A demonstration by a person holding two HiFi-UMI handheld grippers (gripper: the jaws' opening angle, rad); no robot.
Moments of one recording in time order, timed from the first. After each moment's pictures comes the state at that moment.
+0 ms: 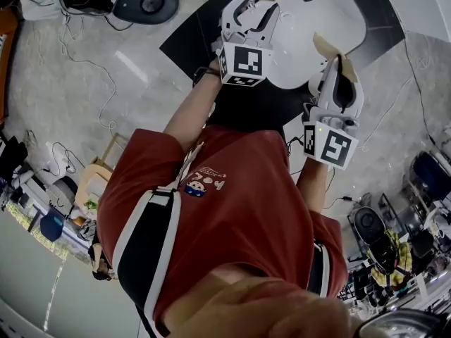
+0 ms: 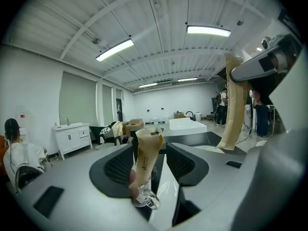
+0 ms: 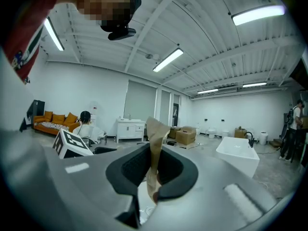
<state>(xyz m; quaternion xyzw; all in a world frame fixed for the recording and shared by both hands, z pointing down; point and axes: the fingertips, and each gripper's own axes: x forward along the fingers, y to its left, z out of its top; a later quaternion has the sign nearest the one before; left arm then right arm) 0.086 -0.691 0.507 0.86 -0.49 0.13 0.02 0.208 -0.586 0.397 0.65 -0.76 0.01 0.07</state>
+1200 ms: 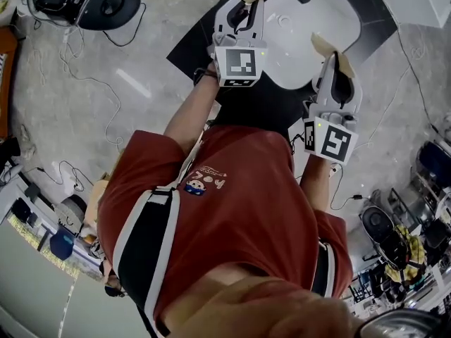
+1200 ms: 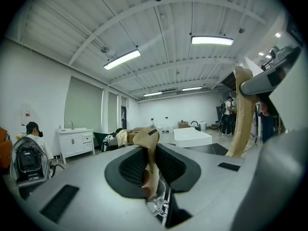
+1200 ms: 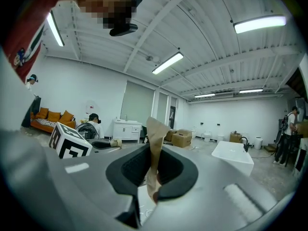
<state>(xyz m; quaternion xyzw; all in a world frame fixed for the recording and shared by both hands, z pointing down) 0.064 -0.696 0.468 0.86 -0.51 0.07 0.01 0.199 -0.575 0.384 0.67 -0.74 -0.01 0.08</state>
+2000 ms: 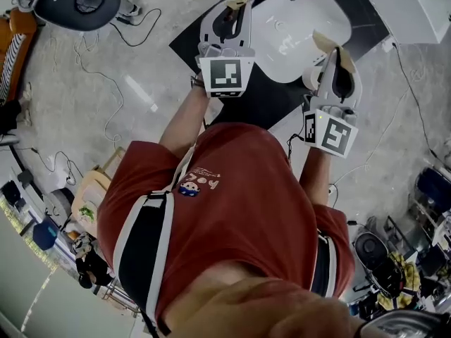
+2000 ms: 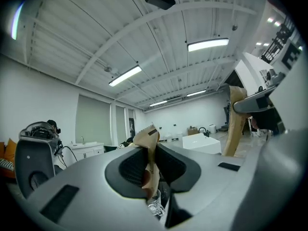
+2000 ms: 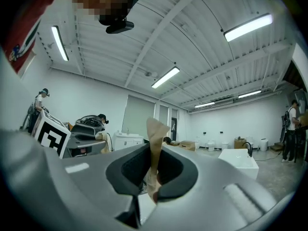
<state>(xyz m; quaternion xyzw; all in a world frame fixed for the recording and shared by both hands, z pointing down) 0.055 -0.625 0.385 0.83 -0.56 0.04 -0.06 0.238 -0.536 0.347 0.65 -0.75 -0.05 0.01</state>
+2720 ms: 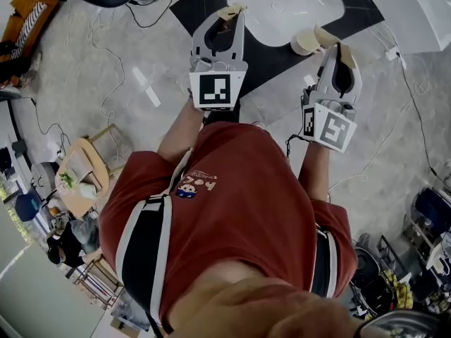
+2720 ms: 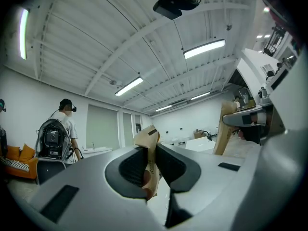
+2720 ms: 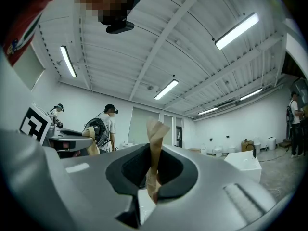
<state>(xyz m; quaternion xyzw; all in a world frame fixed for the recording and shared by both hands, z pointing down) 0.085 -0.437 0.352 0.80 -0.60 0.03 -0.08 0.288 -0.407 0.335 0.62 -0.78 -0.08 -0.06</state>
